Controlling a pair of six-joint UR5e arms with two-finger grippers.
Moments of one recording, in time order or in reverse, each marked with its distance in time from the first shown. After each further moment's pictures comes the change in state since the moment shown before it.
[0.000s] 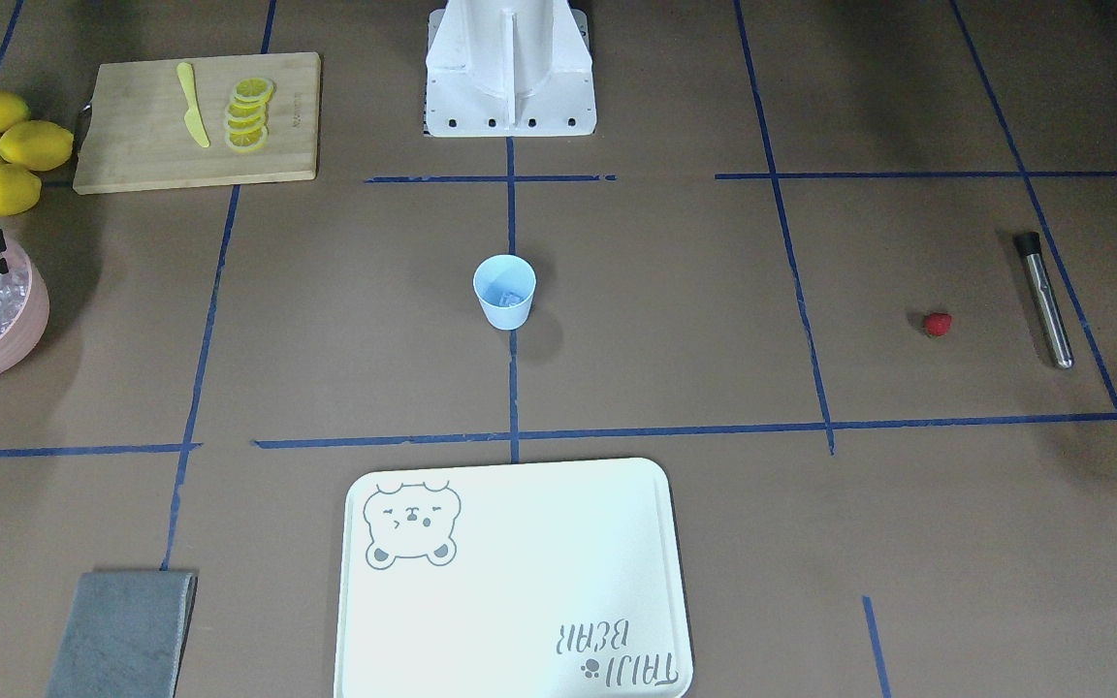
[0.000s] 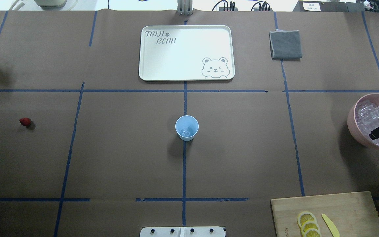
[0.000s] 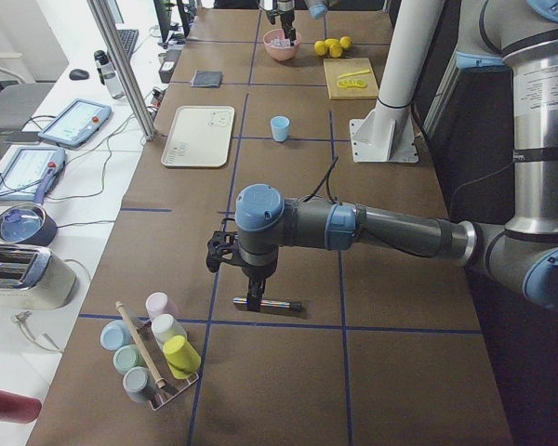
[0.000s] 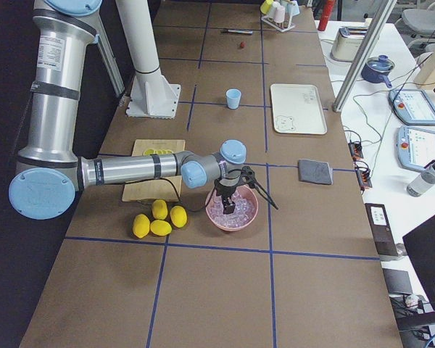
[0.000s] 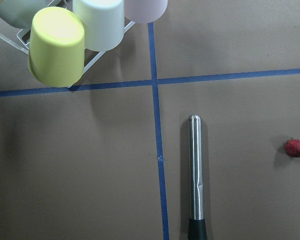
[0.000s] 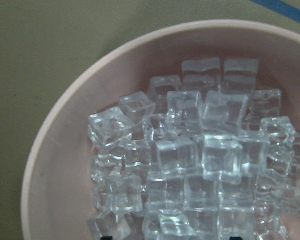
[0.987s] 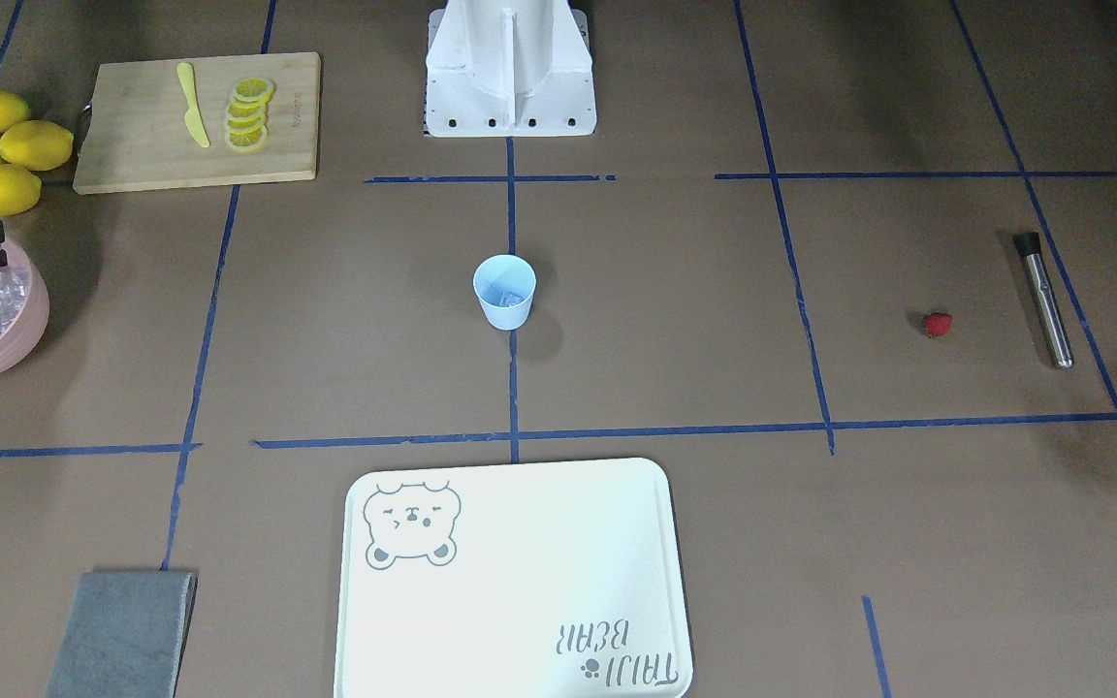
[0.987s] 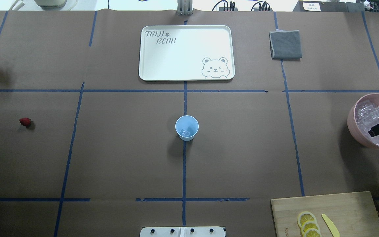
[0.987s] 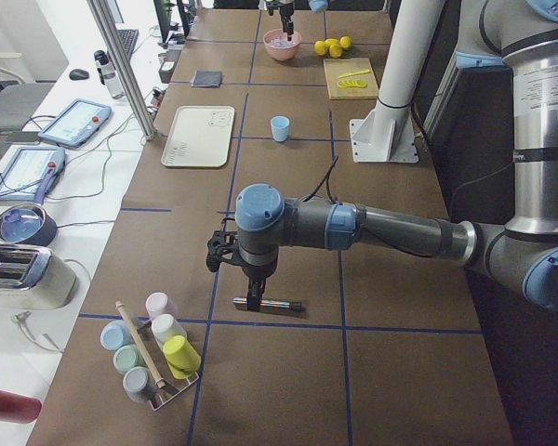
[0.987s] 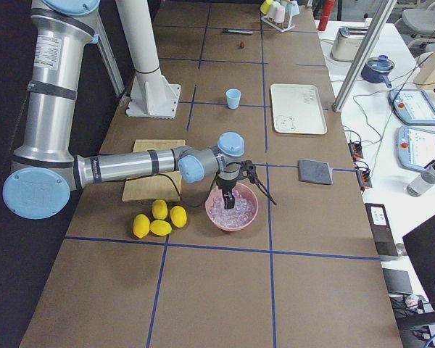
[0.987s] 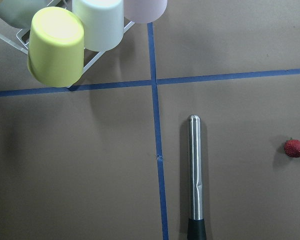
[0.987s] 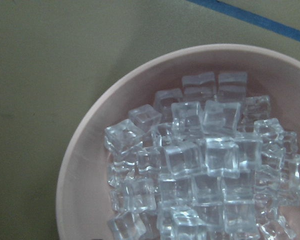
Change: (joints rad) left arm 0.000 0.000 0.000 0.000 -0.001 -0.001; right arm 0.005 -0.015 0.054 0.000 -0.005 0.070
